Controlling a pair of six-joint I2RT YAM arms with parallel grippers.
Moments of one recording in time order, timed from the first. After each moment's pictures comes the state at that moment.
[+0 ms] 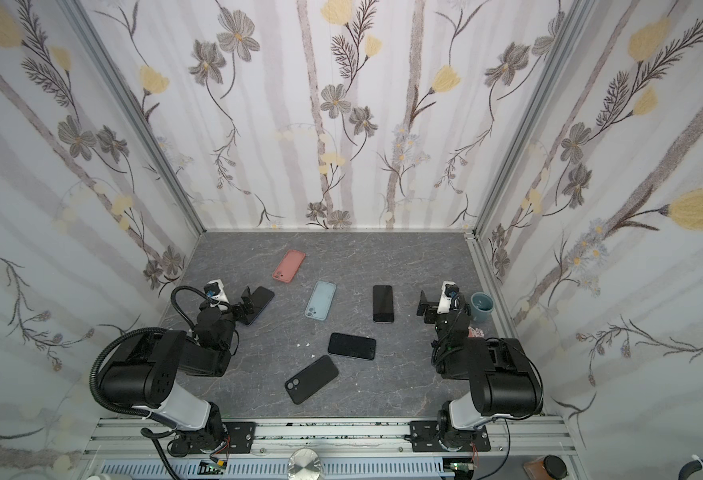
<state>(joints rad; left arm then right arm) -0.03 1.58 0.24 1.20 -0.17 -0.13 -0.01 1.51 0.20 1.17 -0.02 0.06</state>
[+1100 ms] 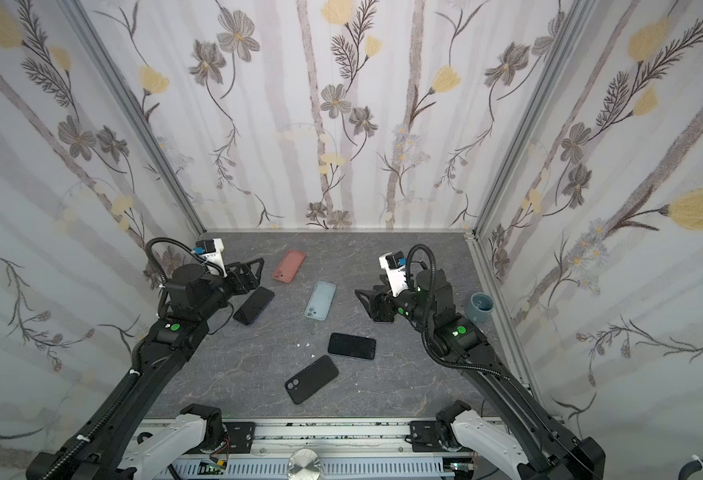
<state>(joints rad) -0.22 0.94 0.80 -0.10 0.22 -0.44 0.55 0.95 0.89 -0.28 -0.34 0.12</state>
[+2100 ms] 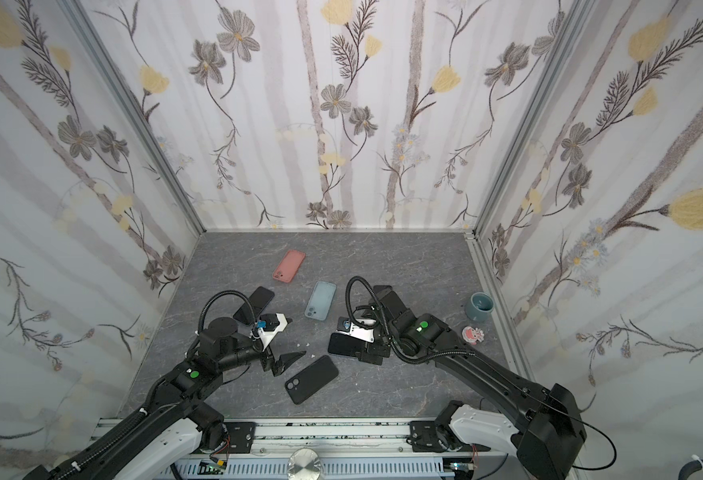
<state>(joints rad) -0.53 0.71 0.37 -0.04 0.51 0.24 0.77 1.16 0.88 -0.64 -0.13 -0.70</state>
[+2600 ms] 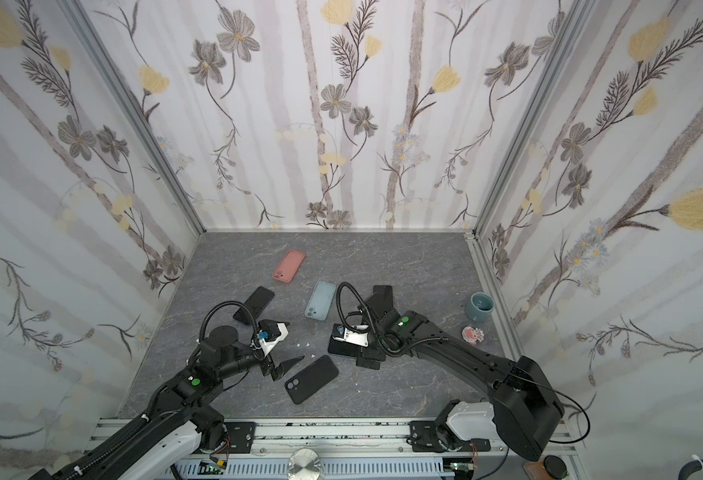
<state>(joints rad) -0.55 0.66 0.28 0.01 0.45 0.32 0.78 1.33 0.87 -0.63 -0.12 -0.69</state>
